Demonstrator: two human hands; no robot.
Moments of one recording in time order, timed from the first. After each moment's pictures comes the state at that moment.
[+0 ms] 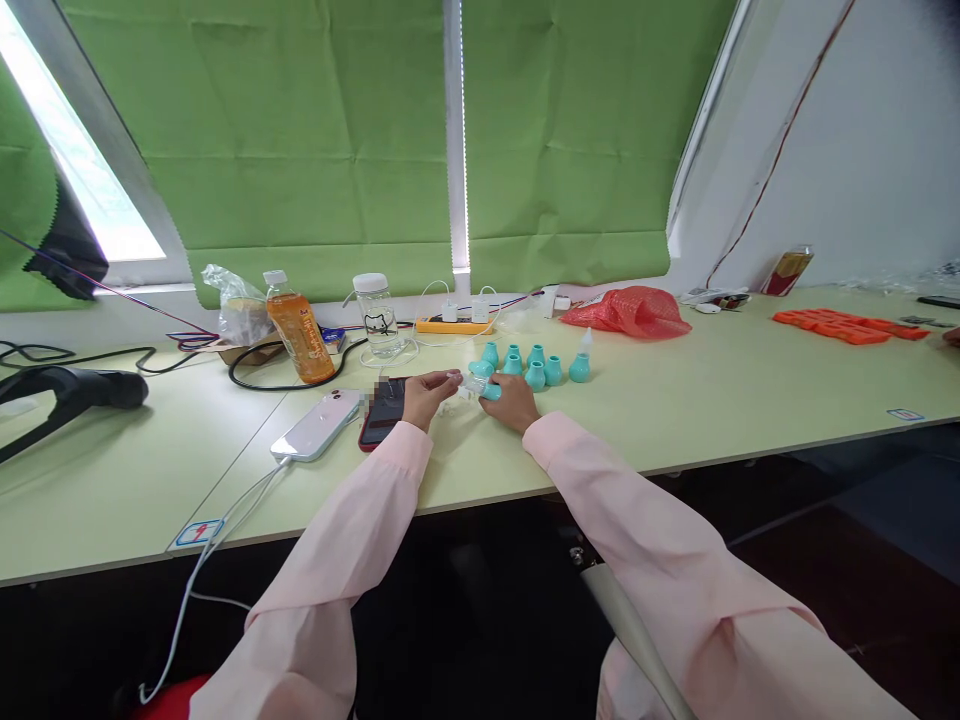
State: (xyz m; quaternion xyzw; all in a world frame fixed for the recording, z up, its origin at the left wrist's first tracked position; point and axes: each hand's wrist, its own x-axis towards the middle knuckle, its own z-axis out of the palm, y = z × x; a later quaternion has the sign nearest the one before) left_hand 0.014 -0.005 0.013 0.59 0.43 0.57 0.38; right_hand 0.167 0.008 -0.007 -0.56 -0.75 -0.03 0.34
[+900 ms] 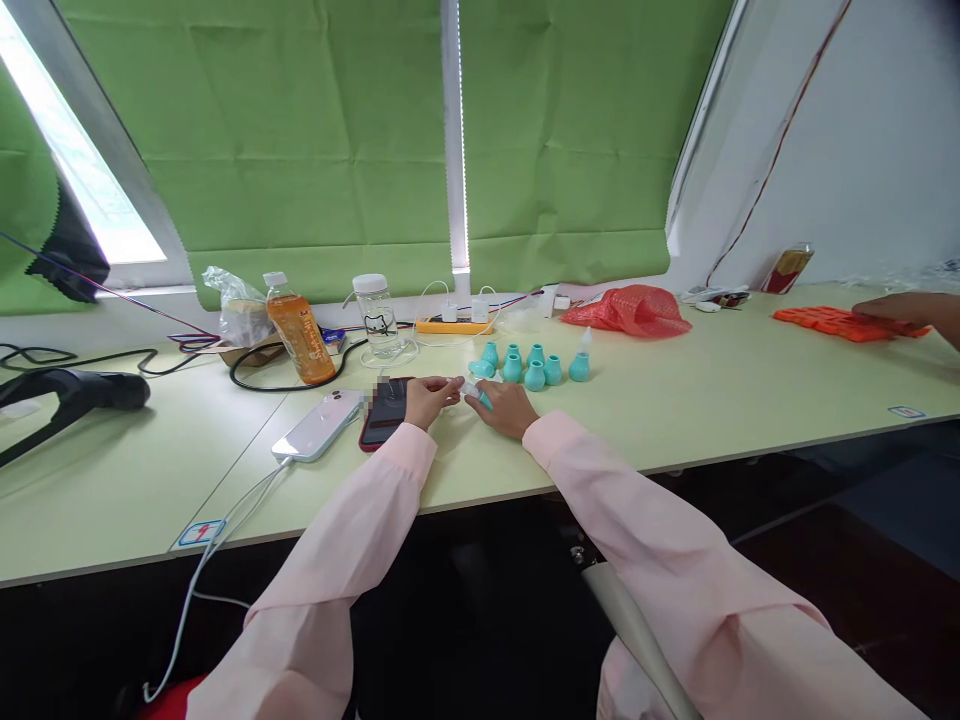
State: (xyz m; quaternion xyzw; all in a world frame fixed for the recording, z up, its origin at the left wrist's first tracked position) left_hand 0.016 -0.007 0.015 0.52 0.43 0.58 0.46; right_hand 0.163 -0.004 -0.007 -0.46 -0.83 -0.06 0.30
